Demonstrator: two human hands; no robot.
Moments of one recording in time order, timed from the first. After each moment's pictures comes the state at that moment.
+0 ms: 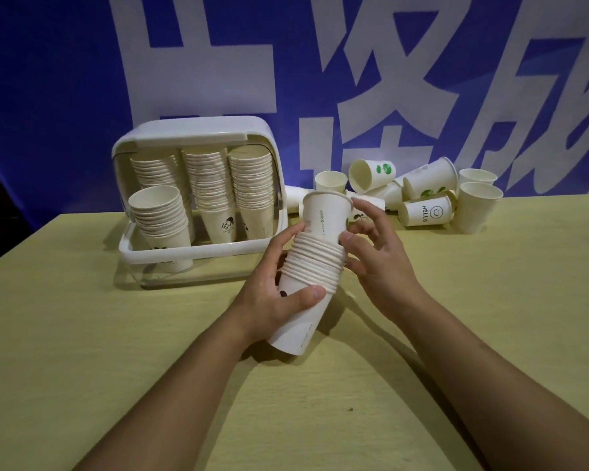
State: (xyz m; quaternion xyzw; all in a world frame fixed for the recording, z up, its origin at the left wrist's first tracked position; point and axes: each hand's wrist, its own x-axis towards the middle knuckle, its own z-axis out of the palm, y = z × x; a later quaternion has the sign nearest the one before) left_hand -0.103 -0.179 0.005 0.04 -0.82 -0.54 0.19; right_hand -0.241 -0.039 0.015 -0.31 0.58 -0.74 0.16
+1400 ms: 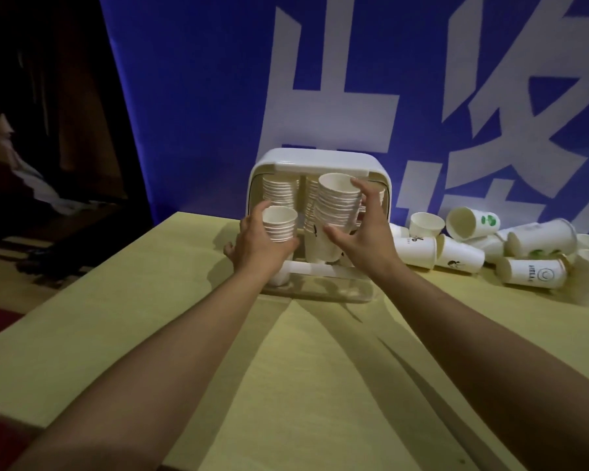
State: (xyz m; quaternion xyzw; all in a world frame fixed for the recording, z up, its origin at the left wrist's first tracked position) left_hand -0.073 -0.340 0.038 0.43 -0.76 -0.31 0.37; right_hand -0.208 -0.212 0.061 -0.47 0.70 -0.53 -0.07
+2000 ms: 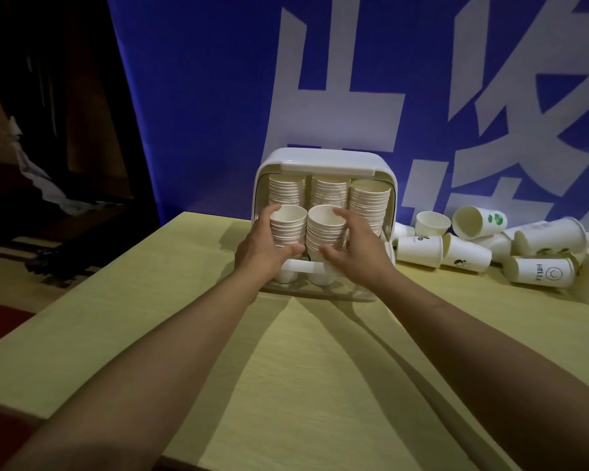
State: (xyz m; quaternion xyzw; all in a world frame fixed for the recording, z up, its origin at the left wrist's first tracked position) left_hand -0.063 -0.351 0.030 0.37 -0.80 -0.33 0.34; right_hand -0.200 -0.217 0.042 -0.48 0.78 -0.40 -0.02
